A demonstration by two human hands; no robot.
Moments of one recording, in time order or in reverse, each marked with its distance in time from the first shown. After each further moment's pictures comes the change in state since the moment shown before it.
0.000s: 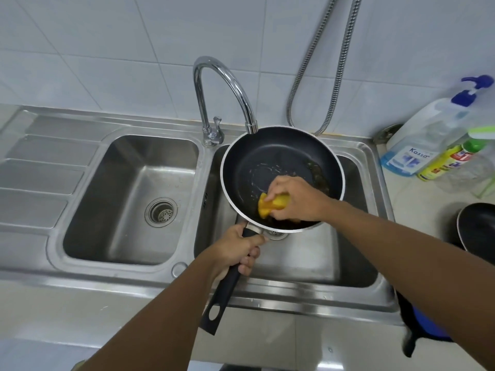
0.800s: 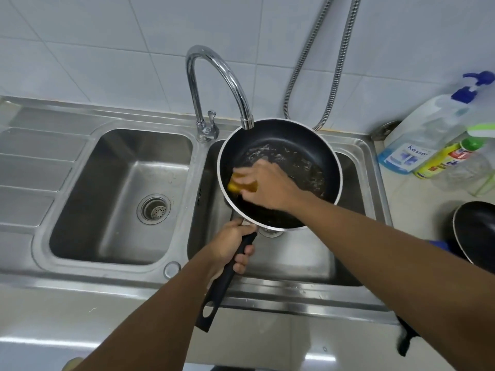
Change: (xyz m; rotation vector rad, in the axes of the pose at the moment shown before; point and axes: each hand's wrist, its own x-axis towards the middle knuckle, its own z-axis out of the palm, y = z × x) left_hand 0.002 0.003 -0.001 -0.106 -0.007 -0.039; right_hand 0.046 -0.038 0.015 -0.201 0.011 -0.067
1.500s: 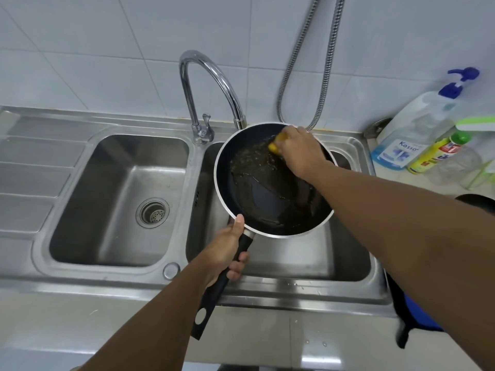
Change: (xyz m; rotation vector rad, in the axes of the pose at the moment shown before) left_hand -0.007 -0.014 -0.001 0.085 0.057 0.005; right_hand 0.006 0.071 -0.052 -0.553 0.154 0.257
